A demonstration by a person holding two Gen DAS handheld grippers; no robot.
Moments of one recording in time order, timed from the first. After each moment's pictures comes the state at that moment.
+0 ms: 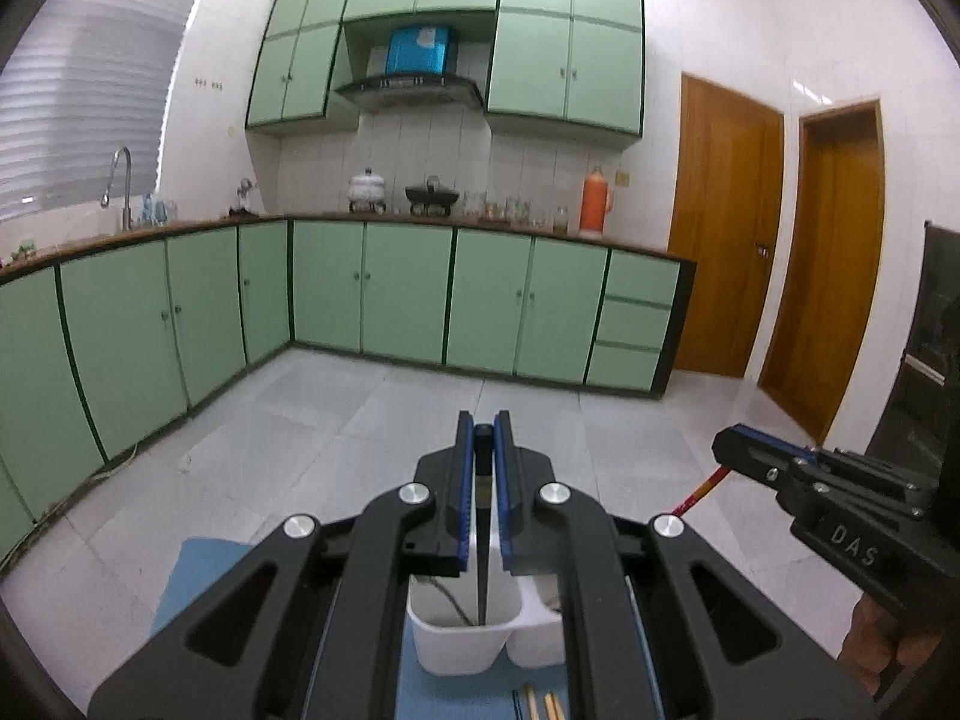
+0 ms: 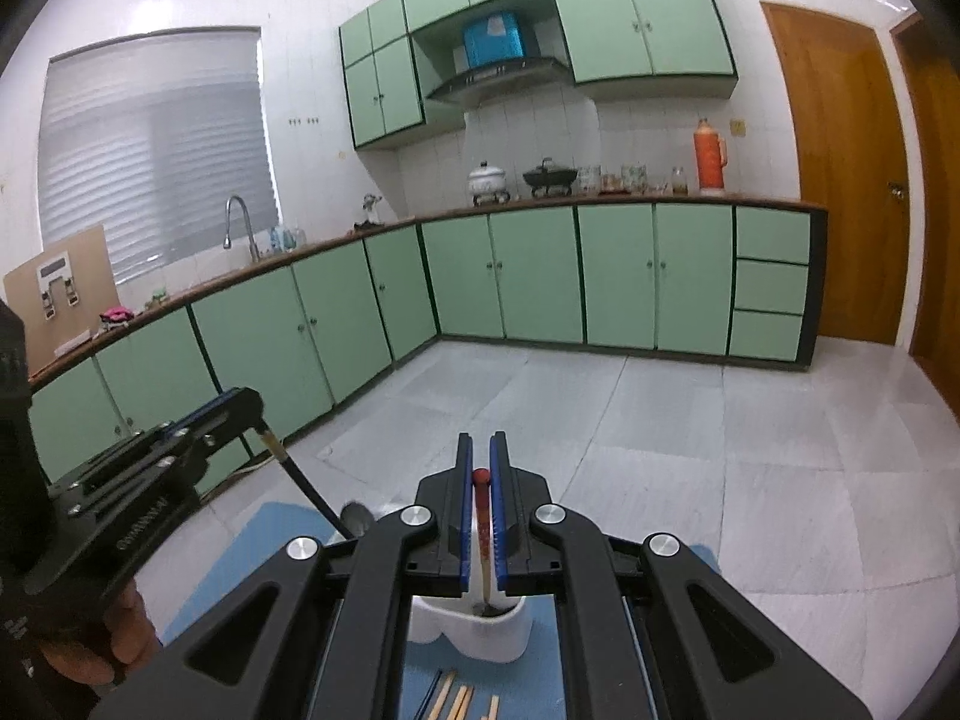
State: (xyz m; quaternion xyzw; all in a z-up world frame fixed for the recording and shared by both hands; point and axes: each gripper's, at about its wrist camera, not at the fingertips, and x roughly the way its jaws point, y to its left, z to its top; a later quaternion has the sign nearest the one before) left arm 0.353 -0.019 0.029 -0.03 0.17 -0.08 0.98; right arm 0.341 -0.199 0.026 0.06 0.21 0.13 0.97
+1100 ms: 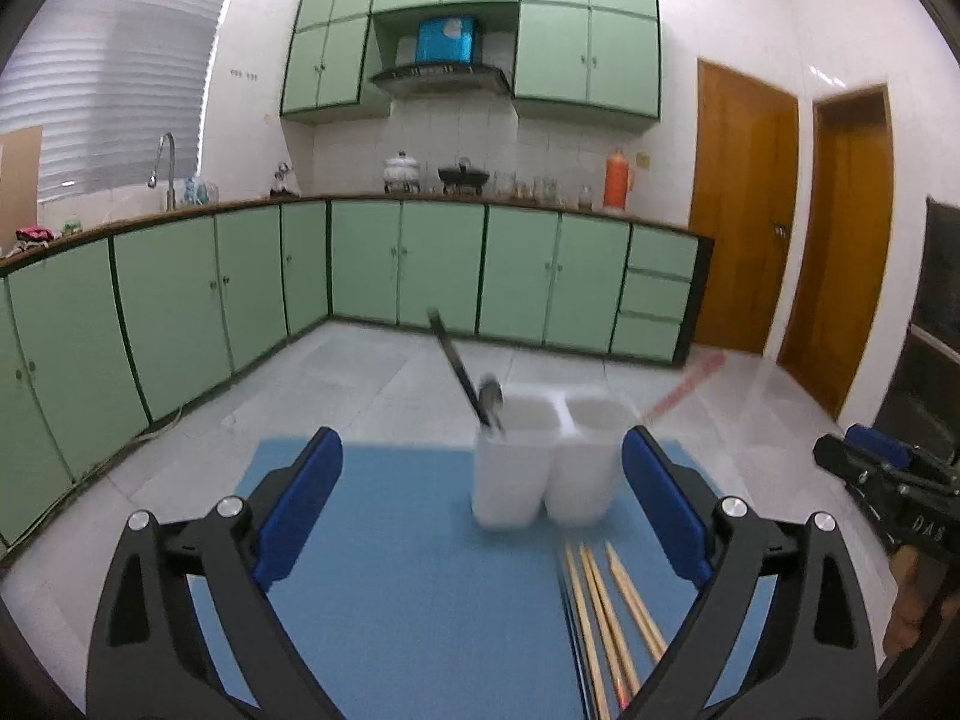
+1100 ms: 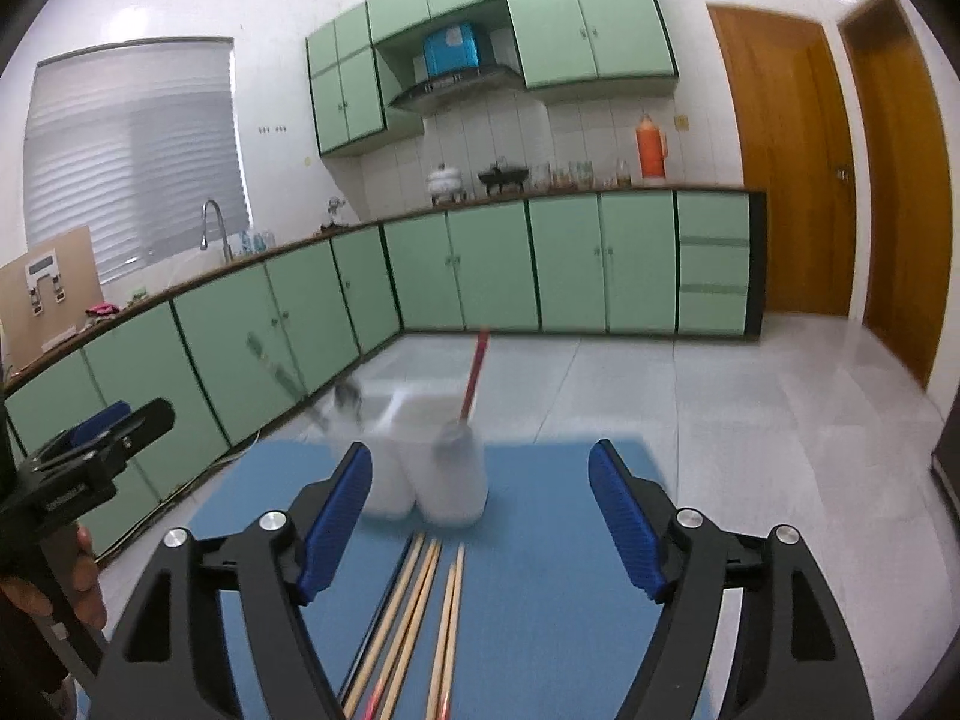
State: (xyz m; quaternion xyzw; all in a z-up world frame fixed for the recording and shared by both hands) left arm 0.216 0.023 -0.012 -0.02 0.19 -0.05 0.98; right arm 0.190 -0.232 -0.026 0.08 0.22 0.08 0.97
